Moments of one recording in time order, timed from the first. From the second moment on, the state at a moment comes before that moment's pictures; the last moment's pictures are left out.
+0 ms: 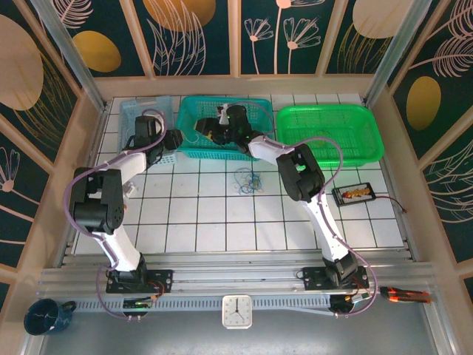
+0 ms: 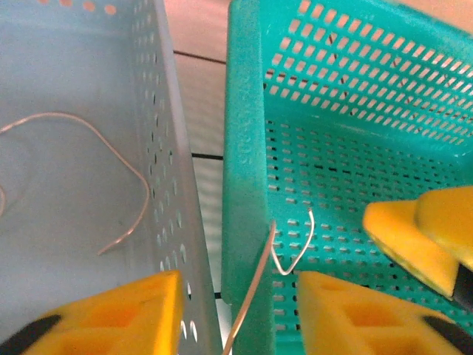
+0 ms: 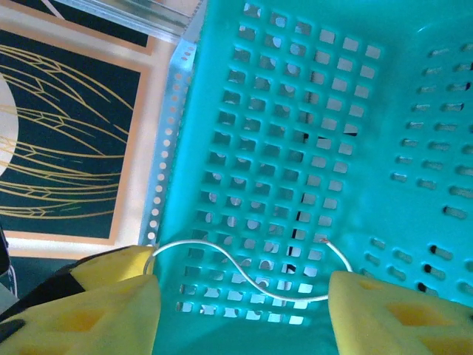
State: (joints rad) left arm -0.08 1.79 1.07 0.09 0.24 -0.33; right arm 0.60 2.49 1.91 0.25 -0.56 0.98
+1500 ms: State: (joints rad) left arm -0.08 1.77 0.95 0.29 0.28 -0.41; right arm 0.59 2.57 2.09 0.04 -0.50 0.99
